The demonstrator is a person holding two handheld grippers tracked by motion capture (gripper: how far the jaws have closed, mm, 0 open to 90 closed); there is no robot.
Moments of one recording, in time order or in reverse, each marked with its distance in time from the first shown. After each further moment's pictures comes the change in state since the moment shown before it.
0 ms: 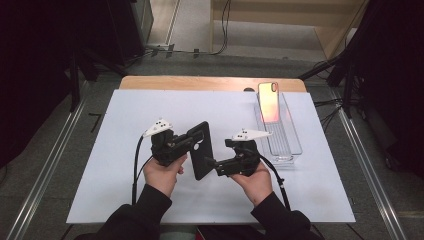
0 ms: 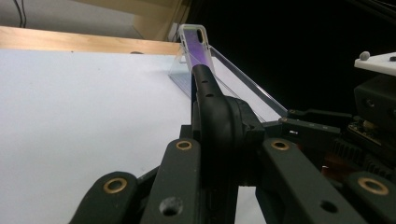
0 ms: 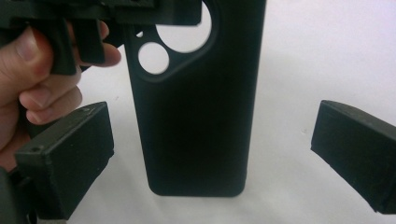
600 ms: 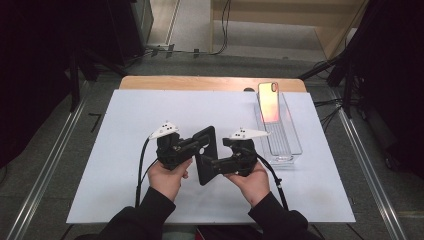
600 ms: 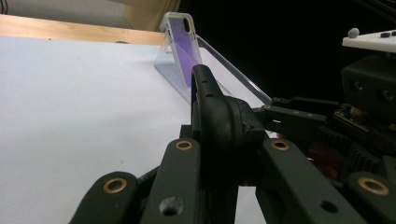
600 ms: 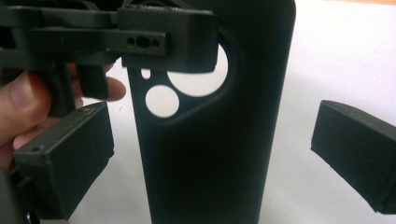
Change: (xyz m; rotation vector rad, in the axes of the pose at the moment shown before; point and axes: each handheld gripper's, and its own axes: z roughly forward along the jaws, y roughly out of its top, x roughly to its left) left arm -0.014 -0.005 0.005 0.031 -0.034 -0.006; right arm 0.008 0.005 0.003 -0.022 -0.010 0.027
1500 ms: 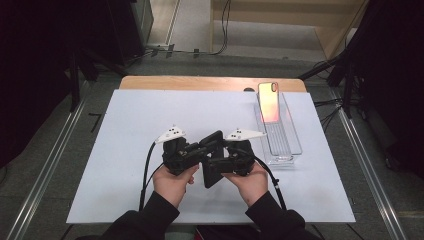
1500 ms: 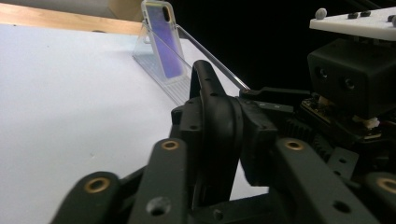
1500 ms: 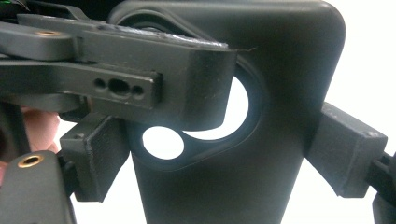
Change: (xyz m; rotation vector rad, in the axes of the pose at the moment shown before) left arm -0.017 -0.005 0.004 0.030 -0.038 -0.013; right arm 0.007 0.001 0.004 0.018 -0.042 -0.029
